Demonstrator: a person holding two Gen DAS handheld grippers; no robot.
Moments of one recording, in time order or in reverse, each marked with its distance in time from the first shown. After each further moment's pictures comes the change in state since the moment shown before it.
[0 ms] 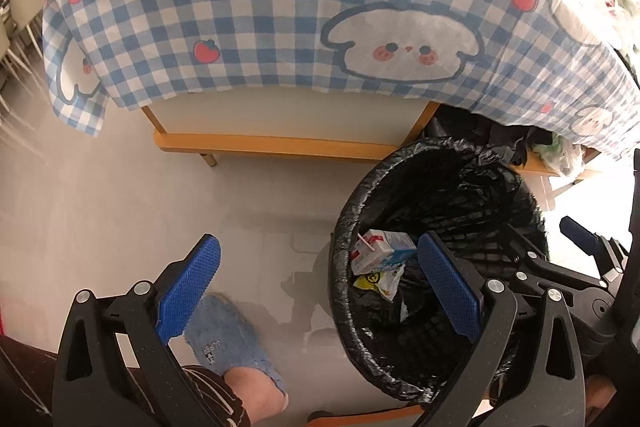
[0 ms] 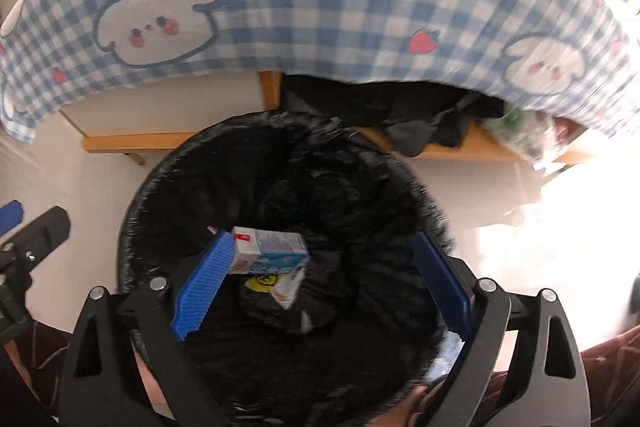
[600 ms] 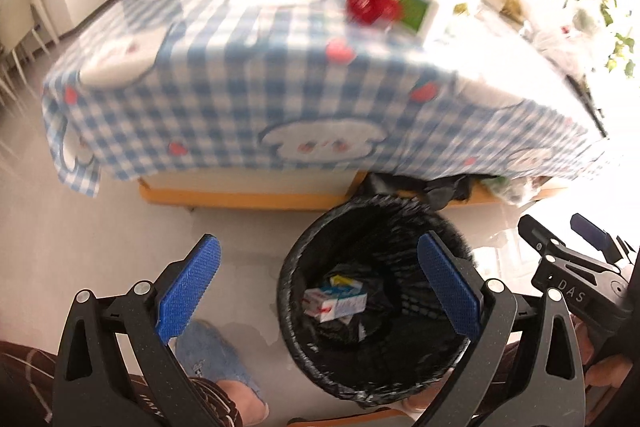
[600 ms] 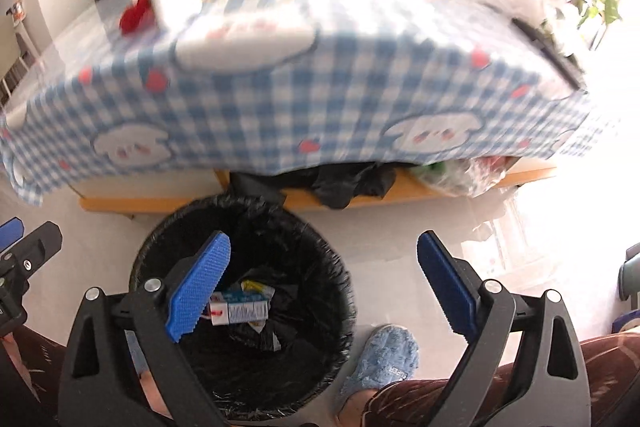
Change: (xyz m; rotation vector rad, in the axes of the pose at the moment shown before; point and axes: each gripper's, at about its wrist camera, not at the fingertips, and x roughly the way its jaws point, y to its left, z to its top) left arm -0.080 -0.044 0.045 0.048 -0.104 -0.090; right arm -0.104 -0.077 0.042 0.113 -0.124 -0.043
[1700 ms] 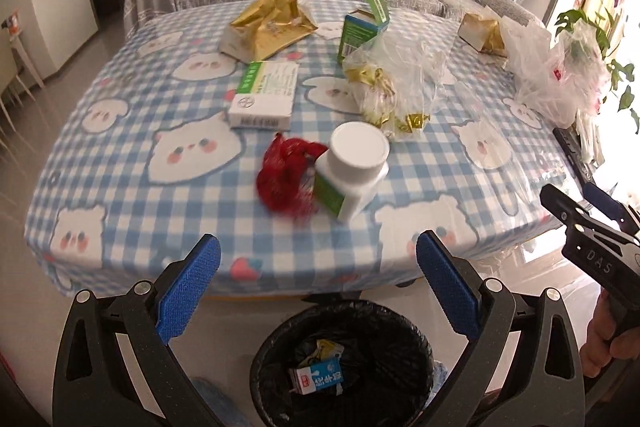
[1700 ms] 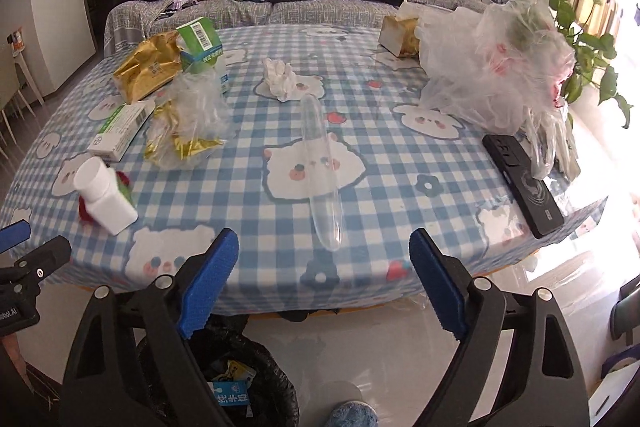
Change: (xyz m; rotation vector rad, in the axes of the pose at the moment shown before) left arm 0.007 -0.074 0.147 0.090 -0.052 -0.005; right arm -0.002 -0.065 0.156 0.005 -0.123 -0.001
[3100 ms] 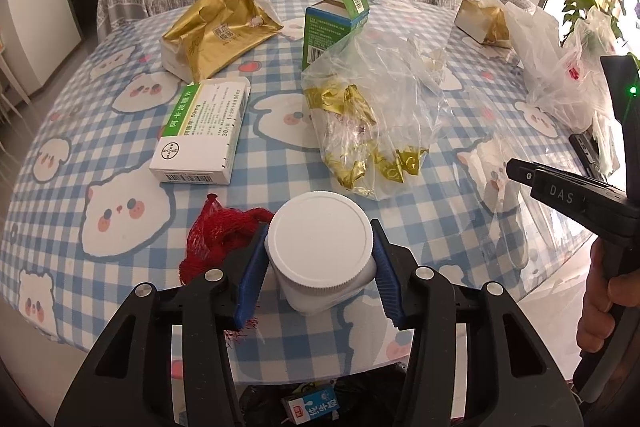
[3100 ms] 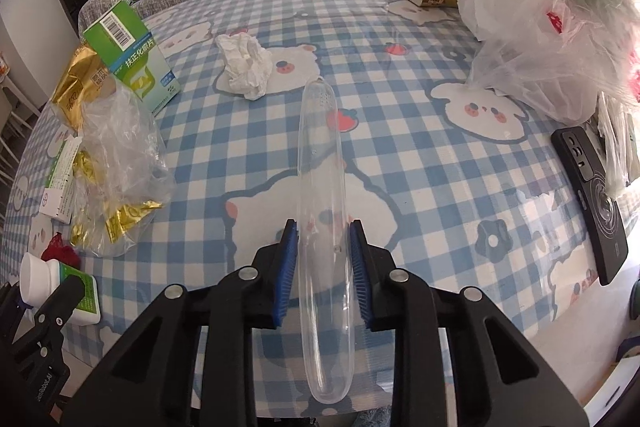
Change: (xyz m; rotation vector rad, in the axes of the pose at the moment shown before) left arm 0.068 -0.031 0.048 0.044 0.016 -0.014; right arm 0.109 -0.013 0.061 0.090 0.180 0.059
